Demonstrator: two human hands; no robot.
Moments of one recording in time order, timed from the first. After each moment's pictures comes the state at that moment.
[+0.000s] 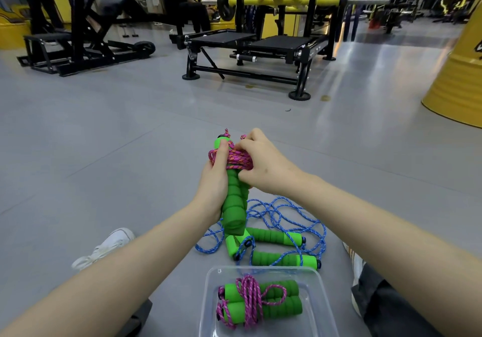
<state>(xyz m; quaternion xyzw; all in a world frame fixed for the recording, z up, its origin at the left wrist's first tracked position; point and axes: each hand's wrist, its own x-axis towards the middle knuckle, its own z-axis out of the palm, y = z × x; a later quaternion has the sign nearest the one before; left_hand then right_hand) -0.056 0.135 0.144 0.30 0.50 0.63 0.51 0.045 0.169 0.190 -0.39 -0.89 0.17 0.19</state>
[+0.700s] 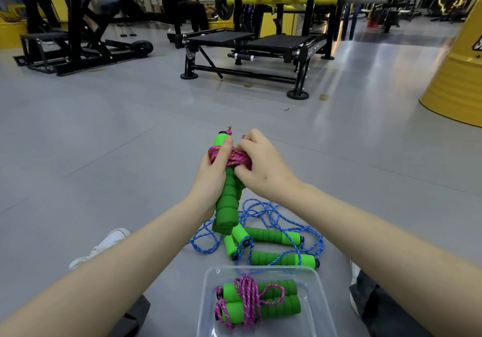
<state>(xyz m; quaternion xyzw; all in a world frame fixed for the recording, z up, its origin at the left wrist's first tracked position) -0.063 0.137 0.149 0.36 0.52 0.62 0.47 0.044 0.171 0.171 -0.38 -0.87 0.15 0.29</state>
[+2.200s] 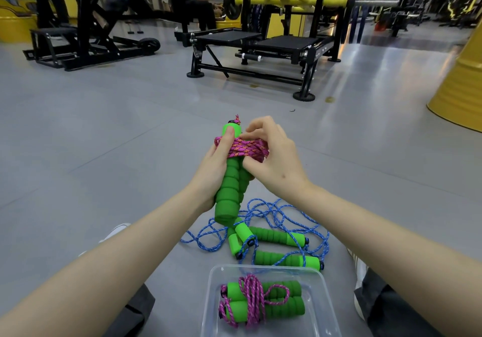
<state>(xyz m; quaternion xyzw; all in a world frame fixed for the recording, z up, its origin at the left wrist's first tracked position) -0.070 0.125 0.169 0.38 0.48 0.59 0.53 0.045 0.165 0.175 -0.32 -0.81 0.23 0.43</state>
